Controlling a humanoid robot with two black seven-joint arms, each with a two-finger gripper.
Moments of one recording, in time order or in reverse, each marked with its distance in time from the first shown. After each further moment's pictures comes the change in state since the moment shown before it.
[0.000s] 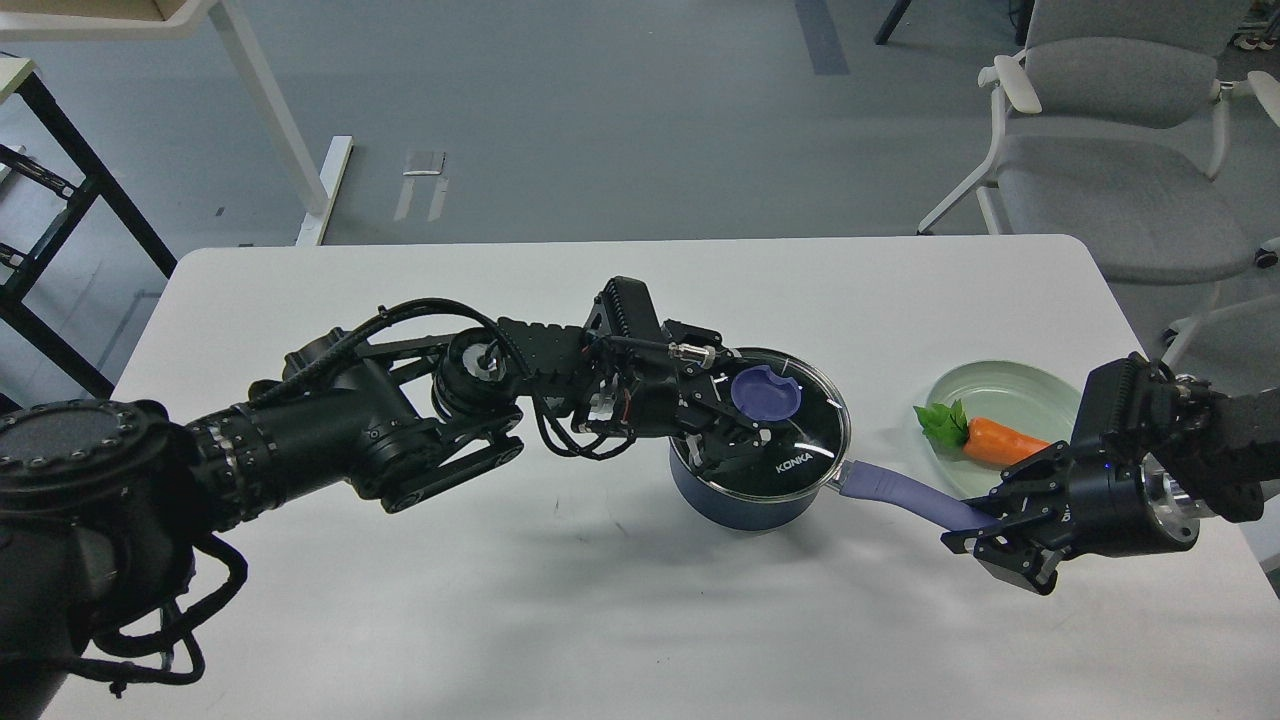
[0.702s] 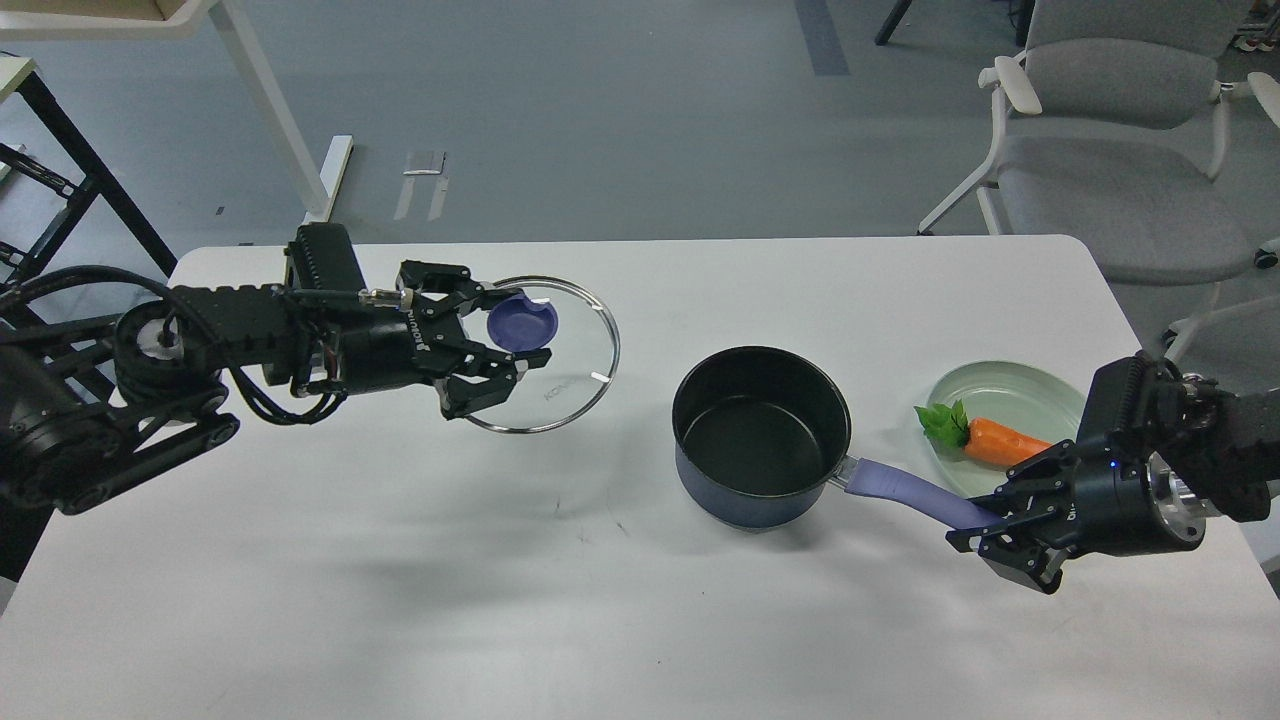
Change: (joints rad) left arm 0.068 0.634 0.004 -0.319 -0.047 0.116 -0.006; right arm 0.000 -0.007 0.001 0.000 0.001 0.000 0.000
